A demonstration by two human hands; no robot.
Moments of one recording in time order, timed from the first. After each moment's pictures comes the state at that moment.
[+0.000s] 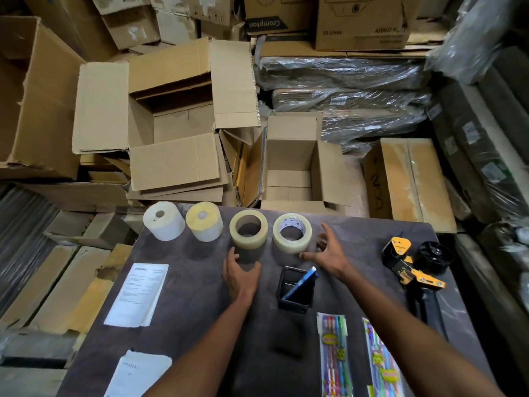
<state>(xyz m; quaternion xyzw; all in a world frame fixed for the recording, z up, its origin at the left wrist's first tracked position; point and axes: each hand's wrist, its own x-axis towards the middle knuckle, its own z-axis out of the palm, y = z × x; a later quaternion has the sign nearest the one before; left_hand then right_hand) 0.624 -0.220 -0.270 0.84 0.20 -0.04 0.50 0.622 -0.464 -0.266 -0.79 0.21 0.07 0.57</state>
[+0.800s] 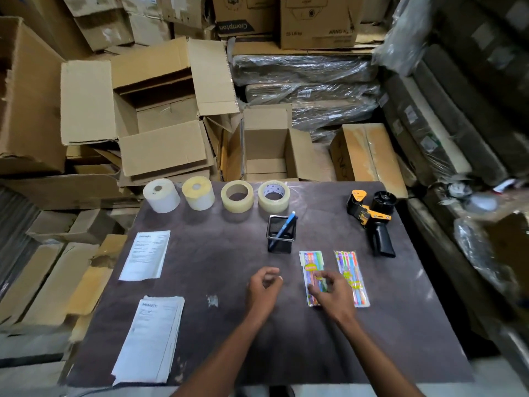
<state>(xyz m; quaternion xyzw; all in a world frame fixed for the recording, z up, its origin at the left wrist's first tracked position) 0.436 -0.208 -0.253 0.78 0.04 -0.18 0.59 0.362 -0.389 -0.269 -0.83 0.32 -0.06 0.45</state>
